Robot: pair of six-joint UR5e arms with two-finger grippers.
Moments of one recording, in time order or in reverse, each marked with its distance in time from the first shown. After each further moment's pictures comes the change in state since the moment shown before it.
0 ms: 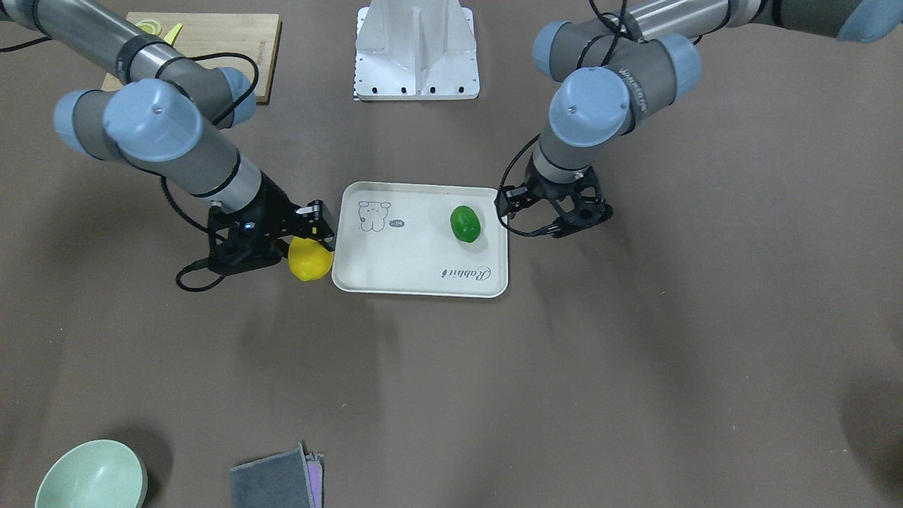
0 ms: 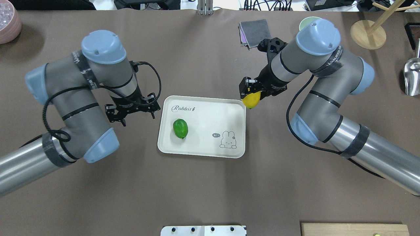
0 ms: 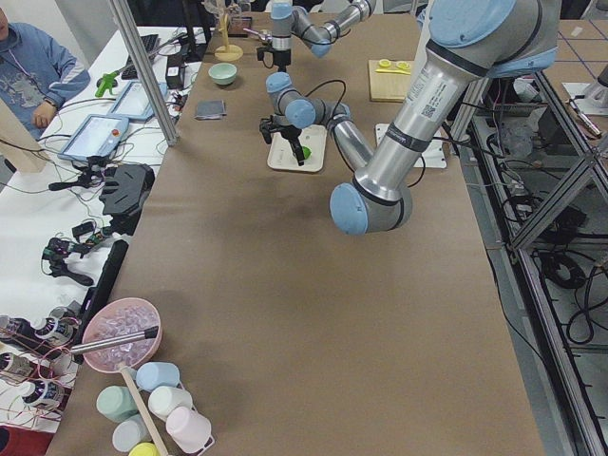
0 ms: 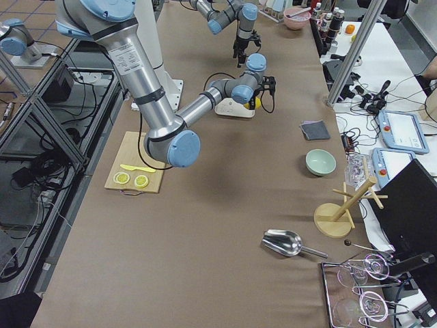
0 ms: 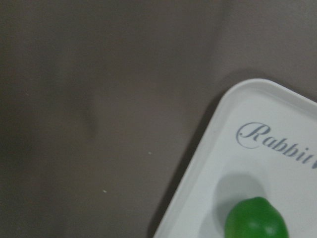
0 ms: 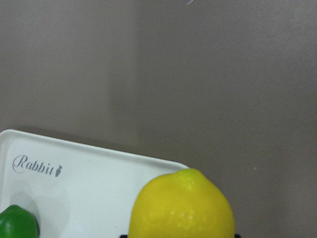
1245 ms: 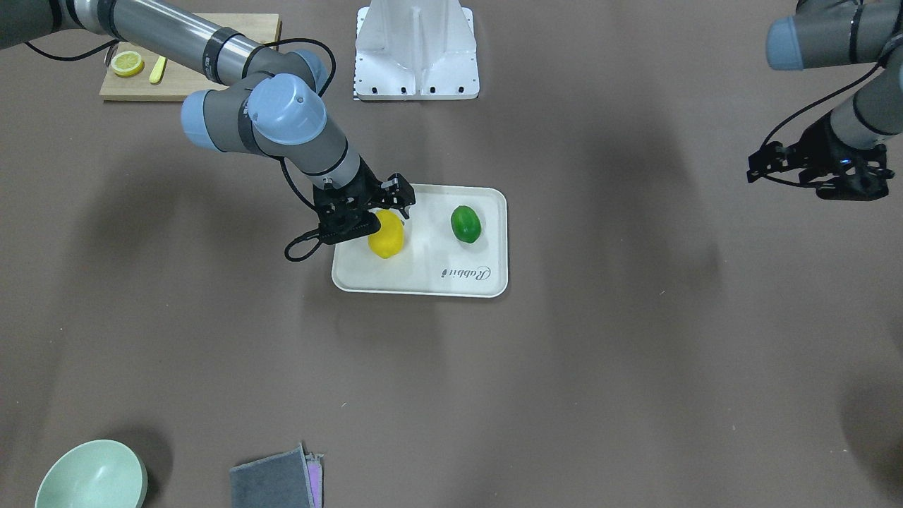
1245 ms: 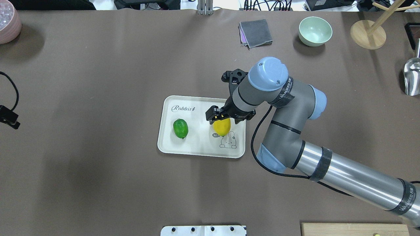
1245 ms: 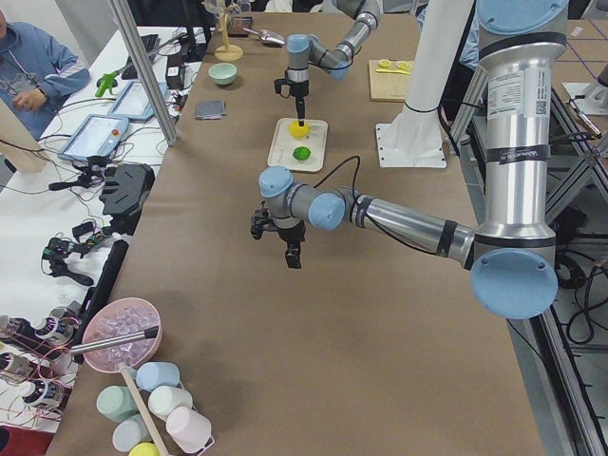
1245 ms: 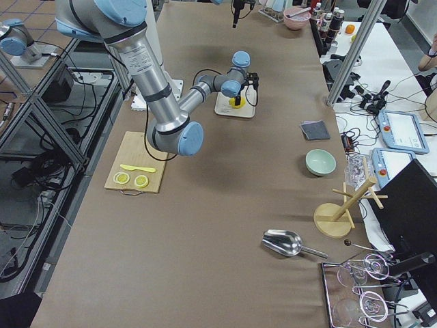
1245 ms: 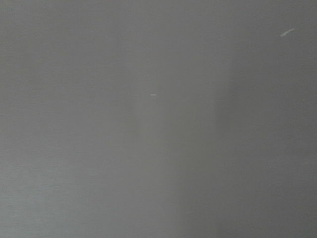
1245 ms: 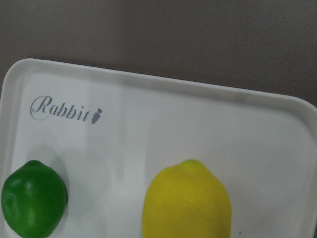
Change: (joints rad) left arm -0.438 0.632 -0.095 -0.194 -0.154 0.904; right arm -0.133 0.080 -0.070 0.000 -0.076 0.042
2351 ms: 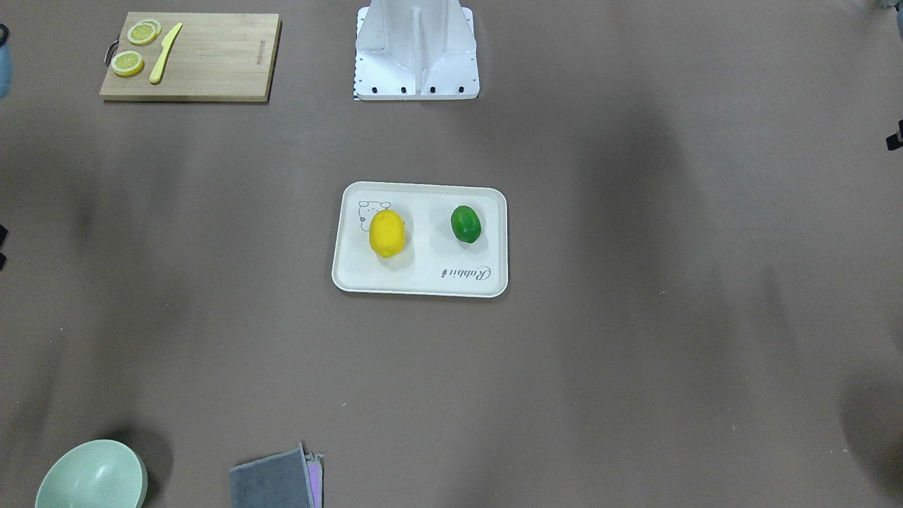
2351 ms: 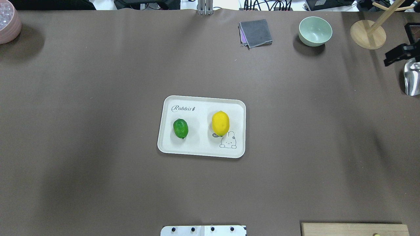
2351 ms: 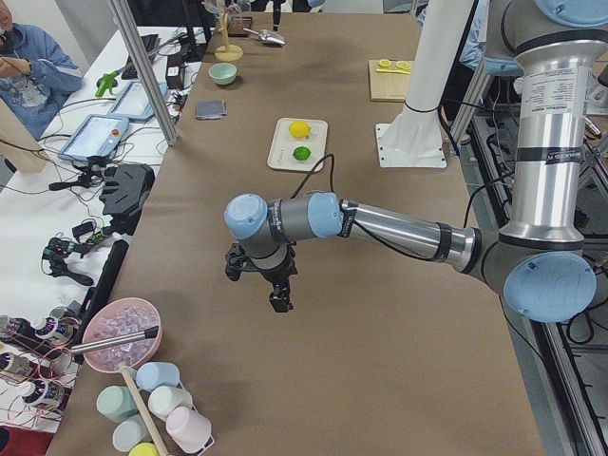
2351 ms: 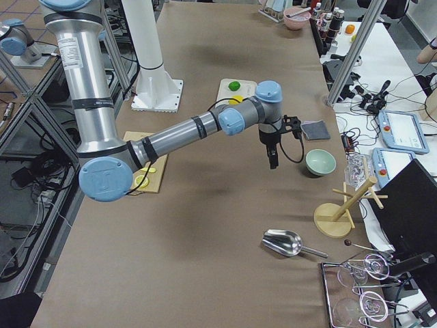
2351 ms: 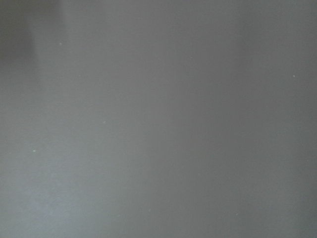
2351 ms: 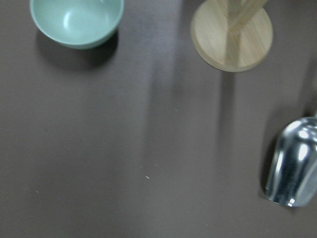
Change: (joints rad) left arm -0.364 -0.078 0.041 0.495 -0.019 0.531; right arm 0.697 -0.522 0.306 -0.350 0.057 -0.800
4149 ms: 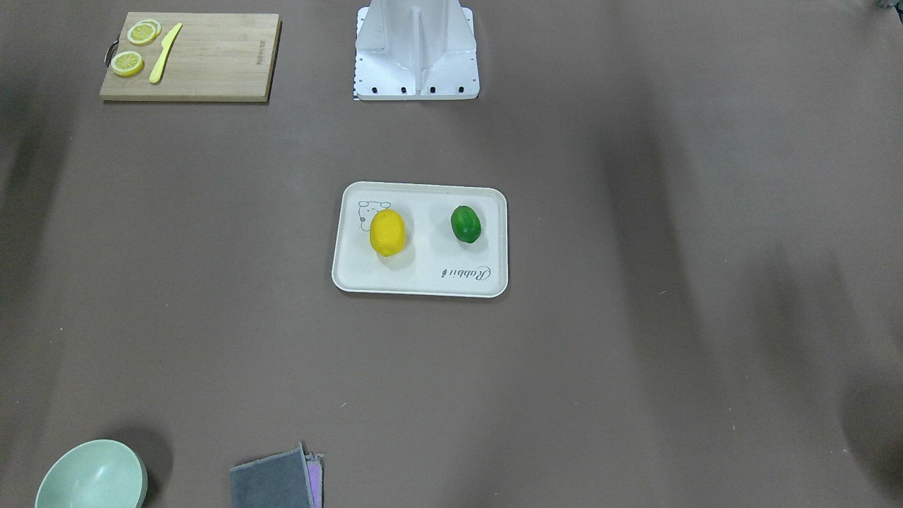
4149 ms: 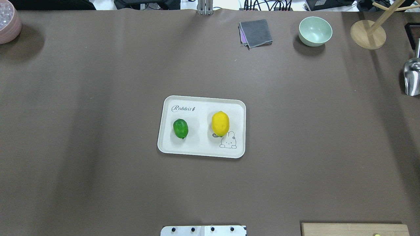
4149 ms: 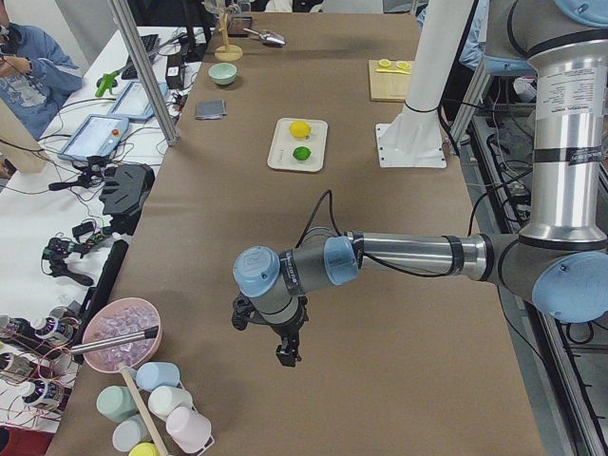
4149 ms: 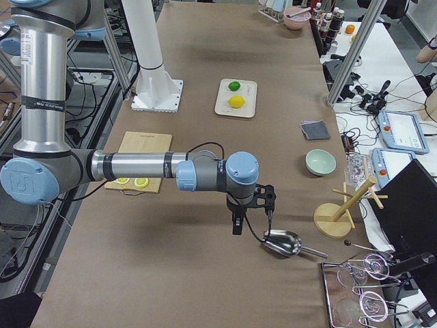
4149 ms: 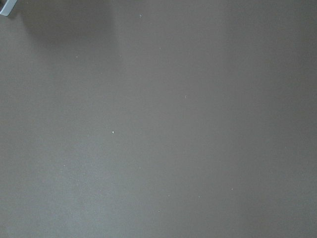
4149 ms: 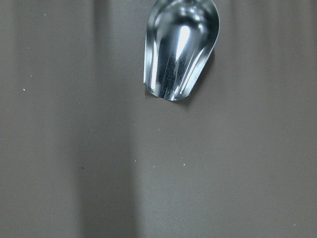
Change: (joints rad) left arm -0.095 0.051 0.138 -0.120 0.061 0.203; right arm 0.266 -0.207 -0.118 -0.026 0.201 -0.276
